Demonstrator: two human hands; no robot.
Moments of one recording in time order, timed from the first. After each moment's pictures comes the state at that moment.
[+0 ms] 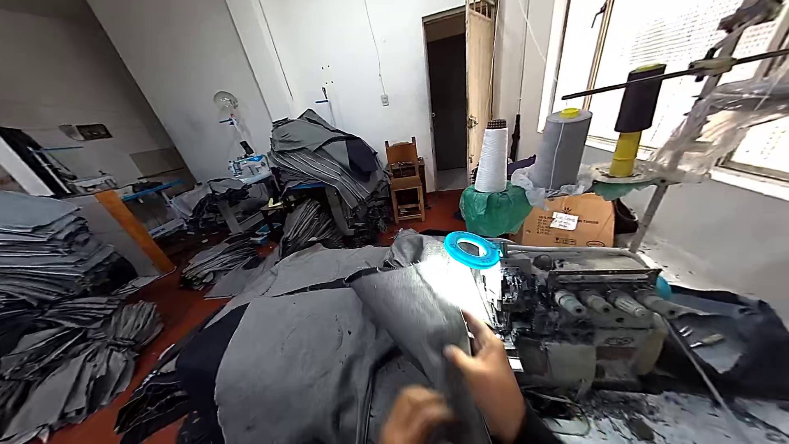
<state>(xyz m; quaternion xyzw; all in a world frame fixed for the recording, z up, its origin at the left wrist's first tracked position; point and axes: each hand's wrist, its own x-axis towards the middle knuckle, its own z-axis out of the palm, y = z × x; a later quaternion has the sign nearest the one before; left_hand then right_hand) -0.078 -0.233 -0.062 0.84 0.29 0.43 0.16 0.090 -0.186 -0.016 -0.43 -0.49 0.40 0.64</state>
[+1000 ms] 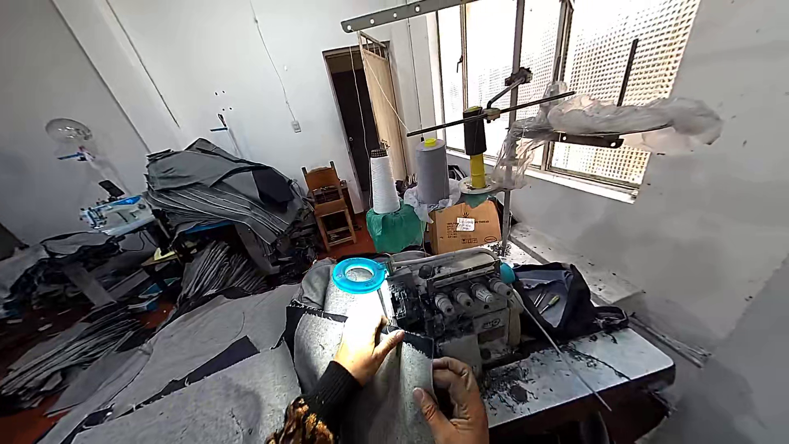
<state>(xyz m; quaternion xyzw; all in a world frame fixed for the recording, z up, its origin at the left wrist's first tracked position) 0.027 -0.088 0.003 0.89 0.37 0.21 0.16 0.138 -0.243 -0.059 -0.47 -0.40 0.17 0.77</state>
